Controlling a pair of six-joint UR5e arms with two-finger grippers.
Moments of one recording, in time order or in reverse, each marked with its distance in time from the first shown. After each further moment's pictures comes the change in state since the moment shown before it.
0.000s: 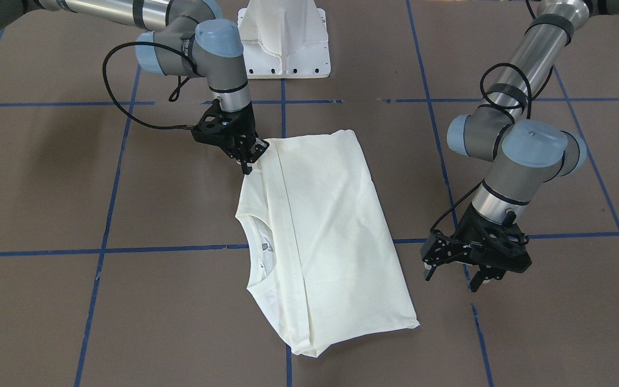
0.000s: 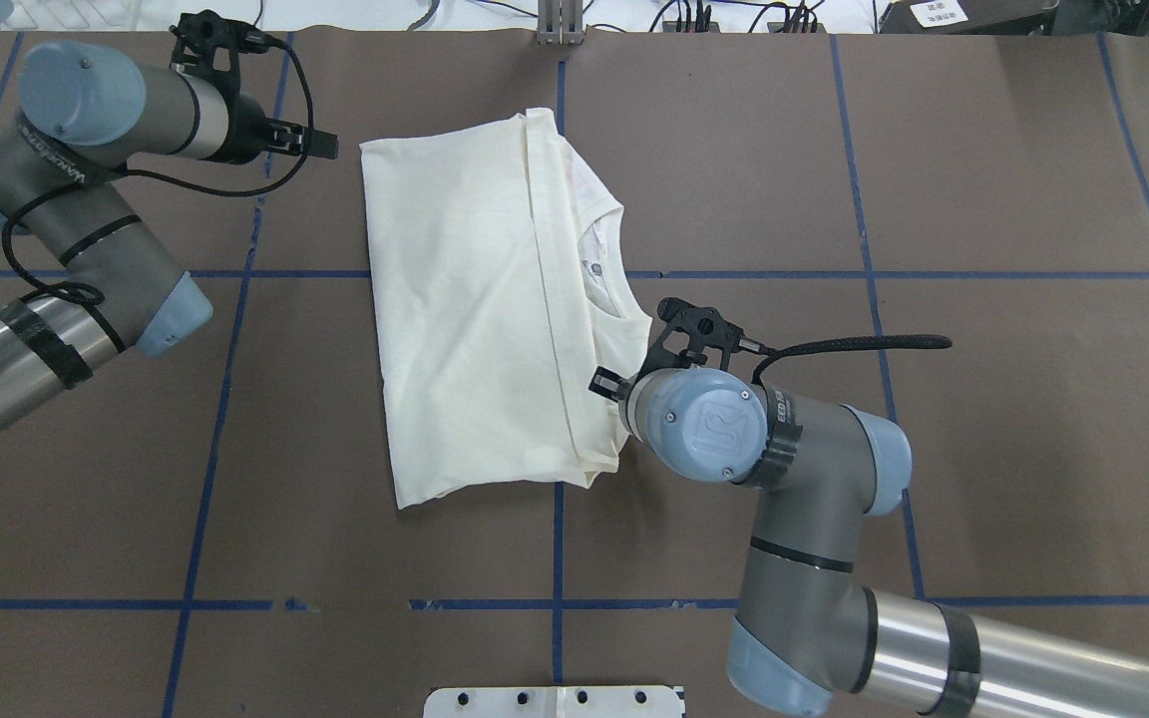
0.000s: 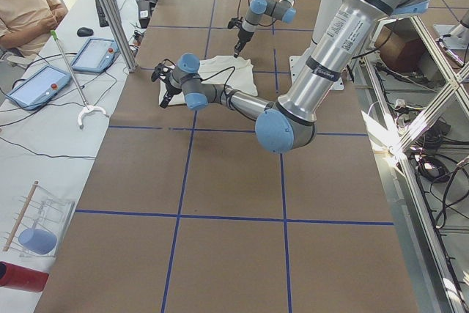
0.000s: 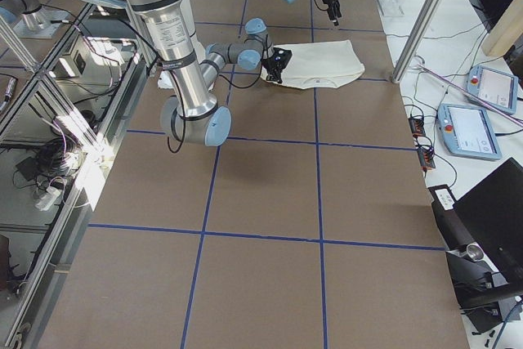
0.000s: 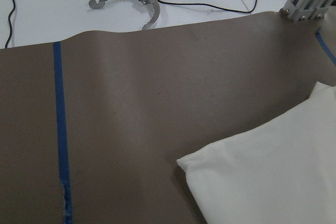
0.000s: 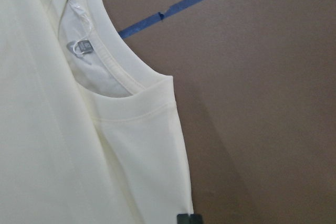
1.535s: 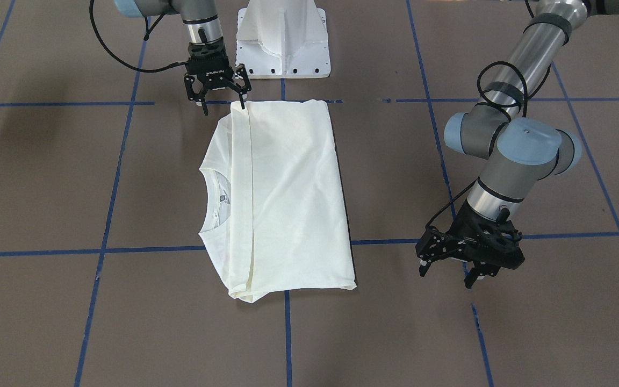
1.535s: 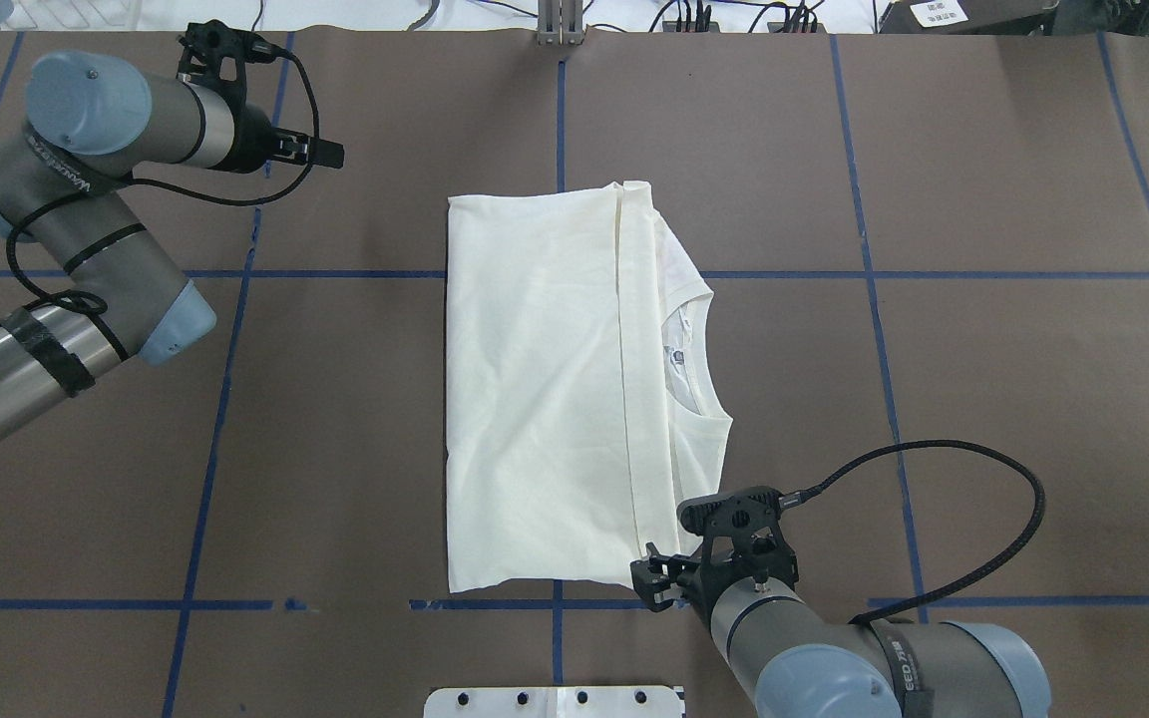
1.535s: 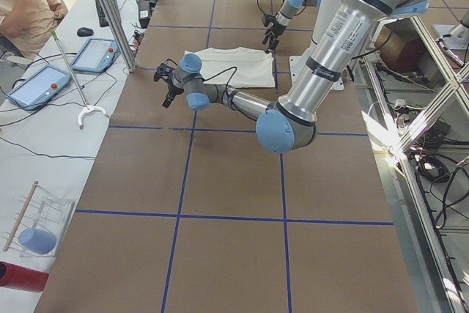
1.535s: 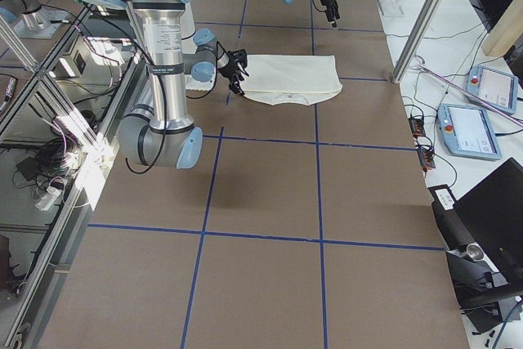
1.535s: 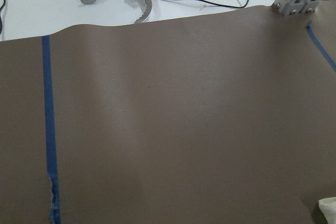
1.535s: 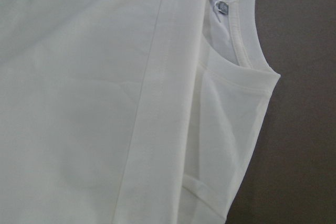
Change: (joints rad) left arm 0.012 0.007 -0.009 -0.001 -0.001 -0.002; right arm -0.308 -0.251 0.247 0.000 -0.320 -0.443
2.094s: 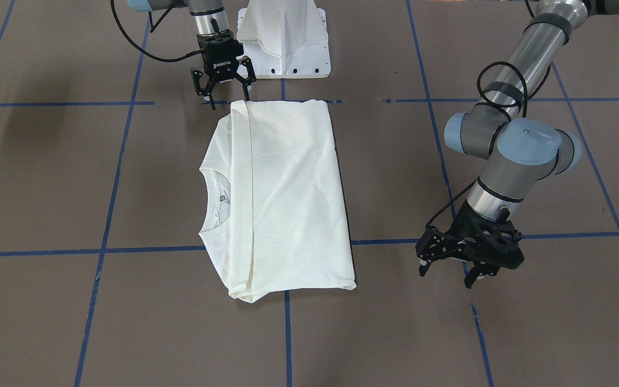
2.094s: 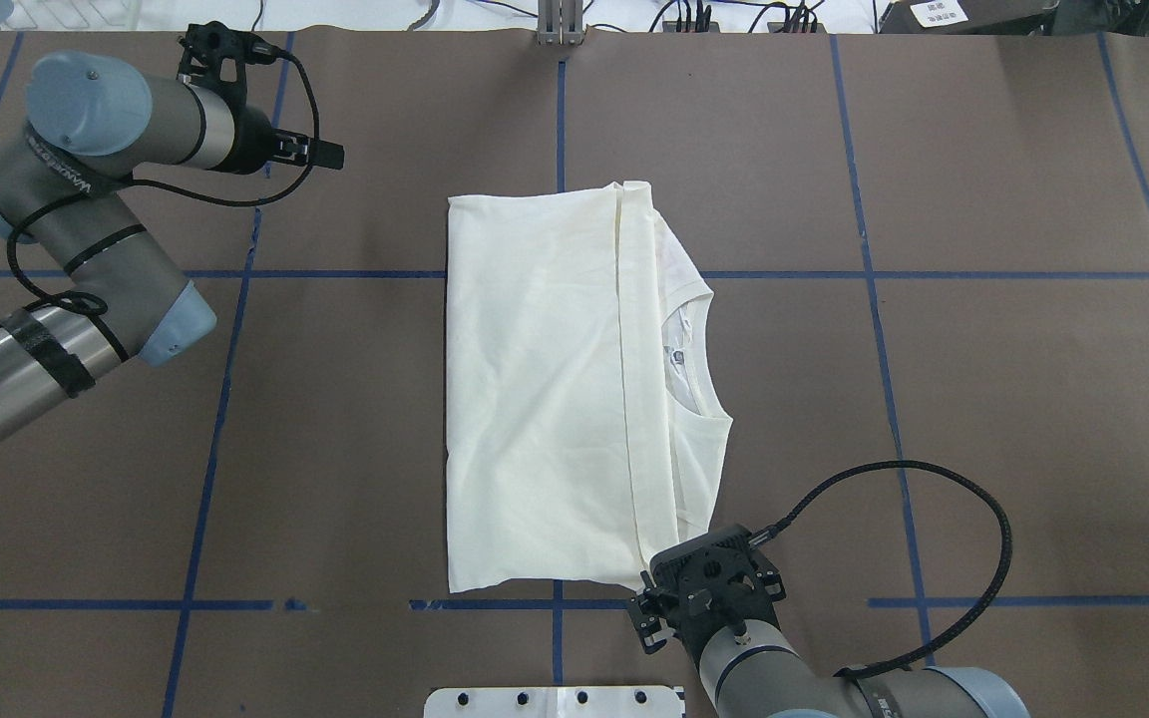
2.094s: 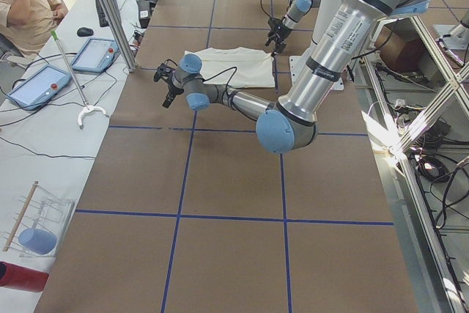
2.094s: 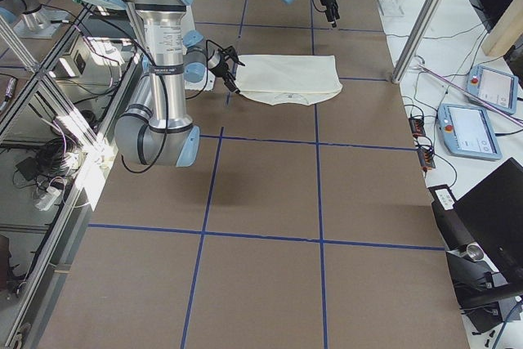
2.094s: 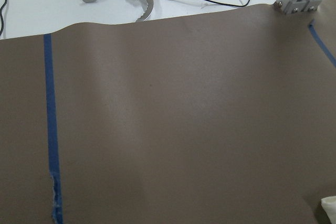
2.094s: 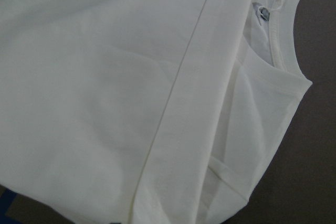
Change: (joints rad) left arm 0.001 0.000 0.000 0.001 0.000 0.000; right arm -0.065 0.008 -0.019 0.001 -0.108 -0.119
